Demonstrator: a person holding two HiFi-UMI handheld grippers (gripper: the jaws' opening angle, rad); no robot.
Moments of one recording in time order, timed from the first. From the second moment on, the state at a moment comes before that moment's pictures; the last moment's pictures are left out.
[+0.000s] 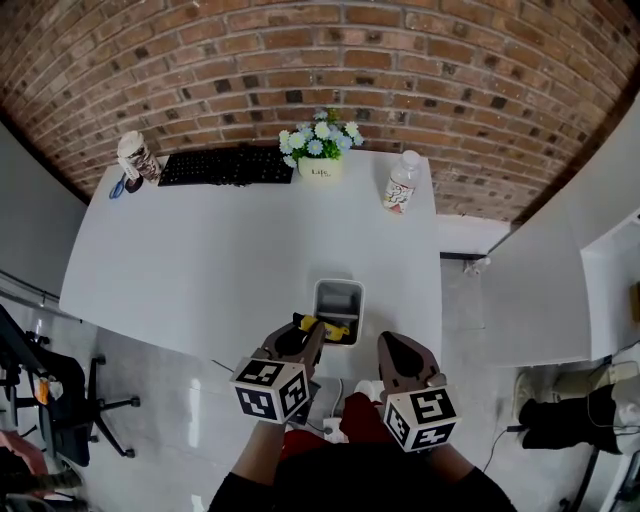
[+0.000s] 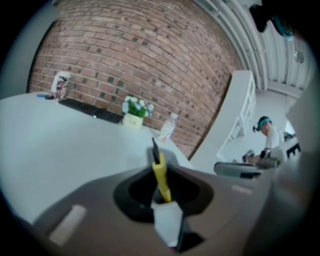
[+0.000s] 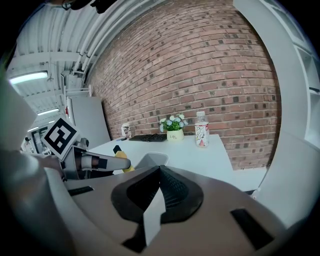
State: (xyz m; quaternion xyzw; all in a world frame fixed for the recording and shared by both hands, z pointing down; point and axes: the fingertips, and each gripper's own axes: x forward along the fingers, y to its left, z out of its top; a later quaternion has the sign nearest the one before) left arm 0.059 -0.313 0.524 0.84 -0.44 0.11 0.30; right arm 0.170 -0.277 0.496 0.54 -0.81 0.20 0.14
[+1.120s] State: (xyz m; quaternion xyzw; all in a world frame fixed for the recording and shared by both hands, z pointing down) left arm 0.041 -0.302 0.472 0.84 -0.49 0.06 0.24; right arm 0.142 -0.285 0.469 0.49 -0.85 0.15 0.13
